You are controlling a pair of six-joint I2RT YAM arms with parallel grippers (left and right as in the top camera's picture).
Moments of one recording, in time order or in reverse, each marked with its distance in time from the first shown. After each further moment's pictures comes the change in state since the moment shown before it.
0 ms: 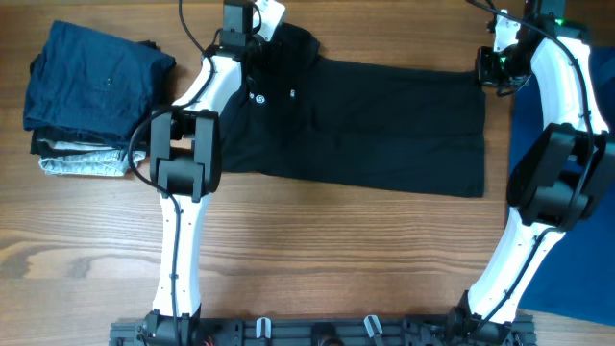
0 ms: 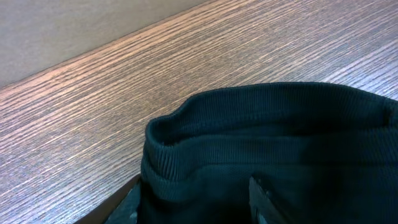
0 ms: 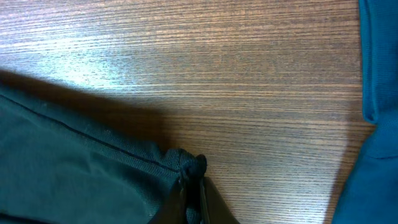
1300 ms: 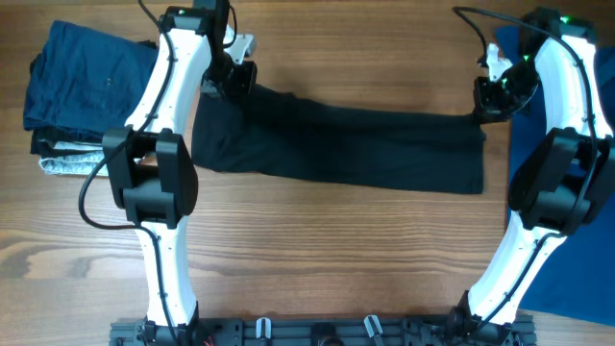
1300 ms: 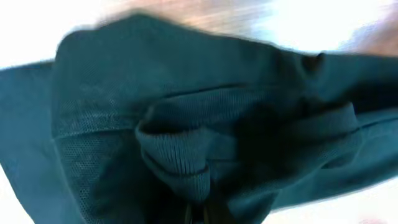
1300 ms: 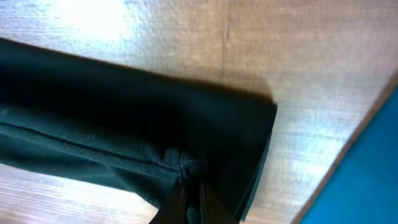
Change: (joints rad) left arm 0.039 -0.342 -0.008 -1.082 -0.011 -0.228; right arm 0.000 -0.033 0.000 -0.433 0.012 -0.055
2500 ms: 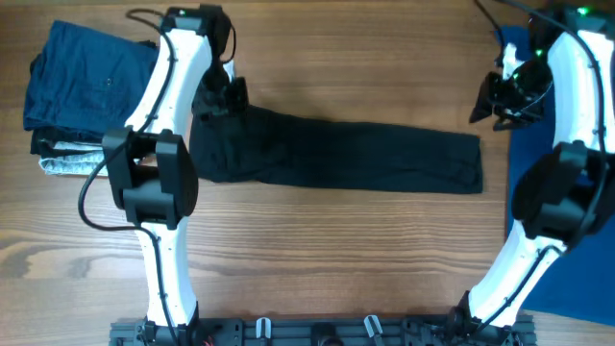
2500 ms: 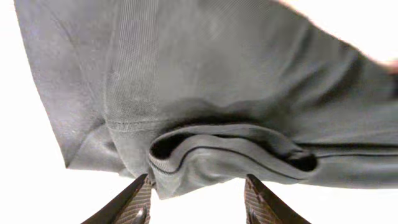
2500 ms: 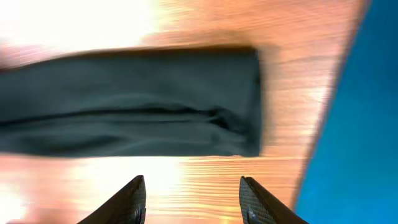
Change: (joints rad) left arm -0.003 -0.005 0.002 -0.238 -0.117 -0.294; right arm -0.002 -0.077 0.061 -0.163 -0.015 0.164
